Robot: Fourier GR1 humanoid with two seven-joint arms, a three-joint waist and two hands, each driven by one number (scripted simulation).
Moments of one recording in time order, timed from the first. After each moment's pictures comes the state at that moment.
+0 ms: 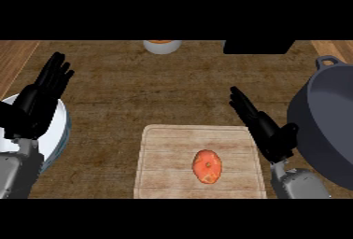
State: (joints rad) left arm -0.27 0.39 0.01 -1.56 0.25 0.06 0.16; right arm -0.19 -0.22 0.27 -1.56 -0.17 0.01 0.14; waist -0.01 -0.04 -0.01
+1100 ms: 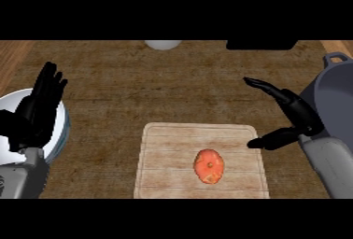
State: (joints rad) left arm -0.20 0.30 0.04 -1.61 0.17 0.20 0.20; right arm -0.38 -0.41 0.16 -1.23 0.06 0.25 -0.61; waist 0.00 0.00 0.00
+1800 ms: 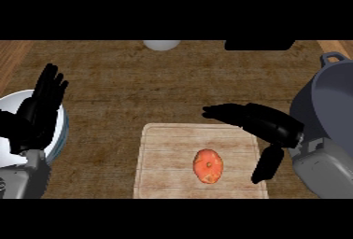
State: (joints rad) left arm -0.19 0.28 0.03 -1.64 0.15 0.22 0.23; right arm -0.45 -0.52 0.46 -1.59 0.27 0.52 -0.07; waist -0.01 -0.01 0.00
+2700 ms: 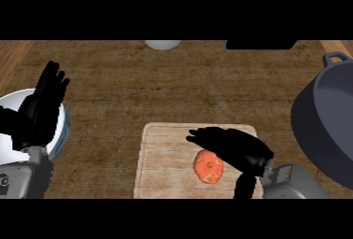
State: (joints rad) left arm -0.21 0.25 0.08 -1.61 0.12 0.17 0.21; right arm -0.32 -0.34 0.54 -1.68 0.55 0.60 0.15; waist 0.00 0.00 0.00
